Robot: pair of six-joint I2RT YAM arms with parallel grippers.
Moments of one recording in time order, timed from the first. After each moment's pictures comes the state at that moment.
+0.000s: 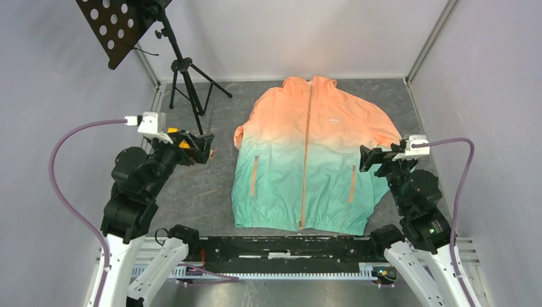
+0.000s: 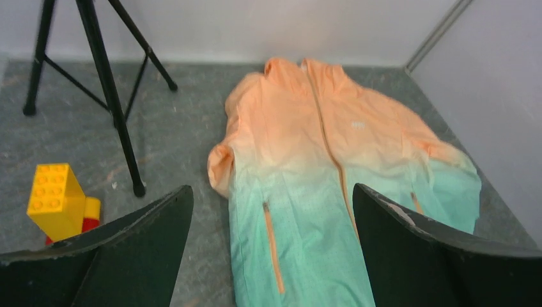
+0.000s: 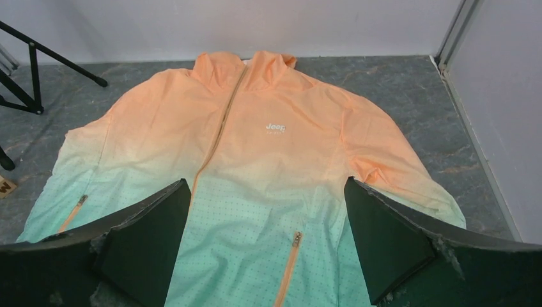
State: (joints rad) left arm -0.29 0.58 1.08 -0.55 0.02 -0.26; right arm 0.36 0.37 0.68 -0.35 0.26 0.10
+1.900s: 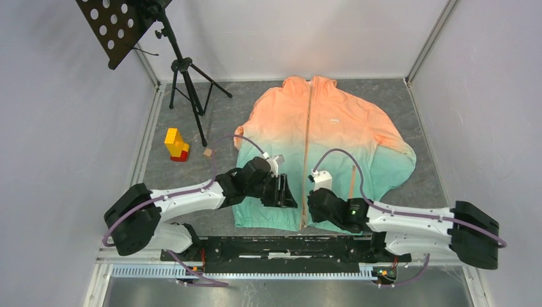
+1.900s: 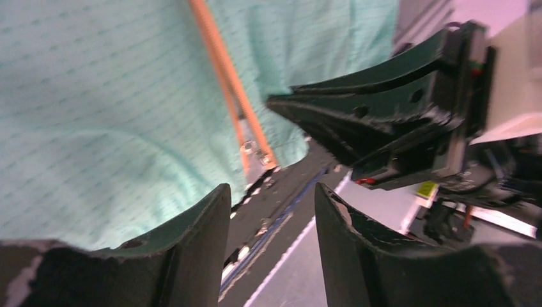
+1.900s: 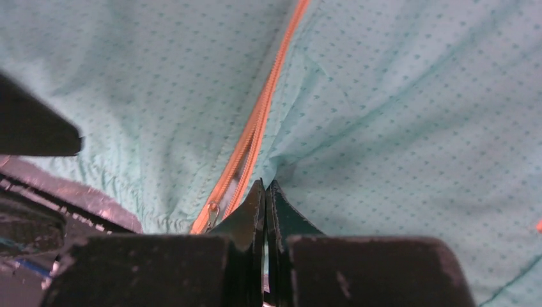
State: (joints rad) left arm -0.95 1.33 0.66 -0.06 0.32 -0.86; right arm 1.18 1.11 0.47 -0.33 0.41 0.79
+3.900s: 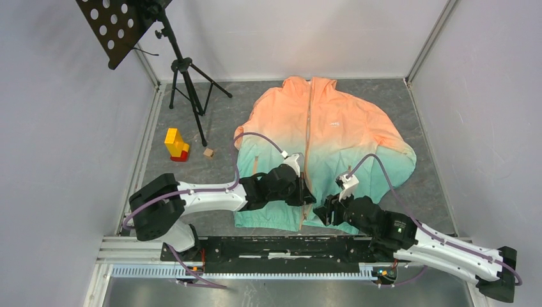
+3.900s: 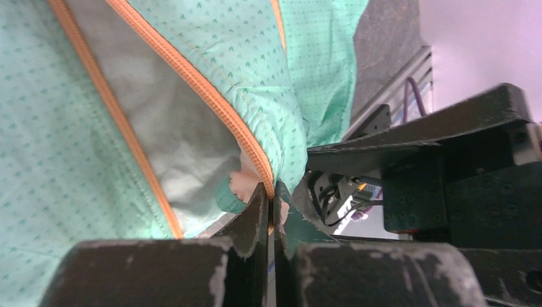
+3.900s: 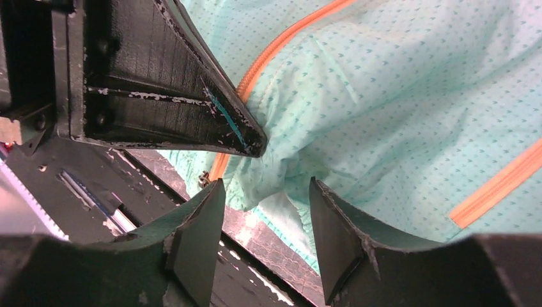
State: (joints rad) left arm -1.13 1.53 0.81 0.13 0.02 -0.97; right arm 1.14 0.40 0.27 -0.40 0.32 0.59
